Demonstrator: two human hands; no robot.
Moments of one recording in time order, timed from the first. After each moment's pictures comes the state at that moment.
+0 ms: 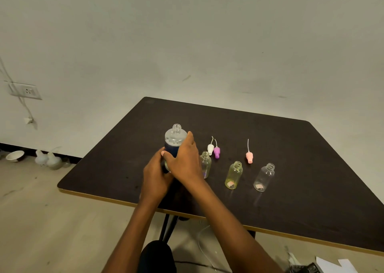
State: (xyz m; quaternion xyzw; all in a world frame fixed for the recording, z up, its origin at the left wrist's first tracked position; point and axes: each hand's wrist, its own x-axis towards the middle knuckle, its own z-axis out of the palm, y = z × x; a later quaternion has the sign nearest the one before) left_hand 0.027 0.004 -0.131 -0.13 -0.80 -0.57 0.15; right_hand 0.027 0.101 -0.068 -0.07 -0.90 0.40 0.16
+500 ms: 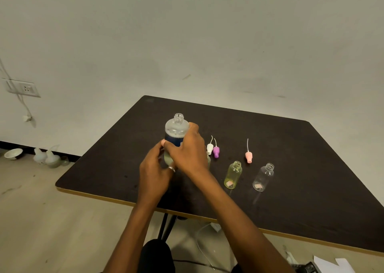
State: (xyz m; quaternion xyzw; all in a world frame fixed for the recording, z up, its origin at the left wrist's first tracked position) left_hand 0.036 0.006 -0.112 -0.12 -0.77 -0.60 0.19; right_hand 0.035 0.108 -0.035 -0.05 -0.88 0.41 0.22
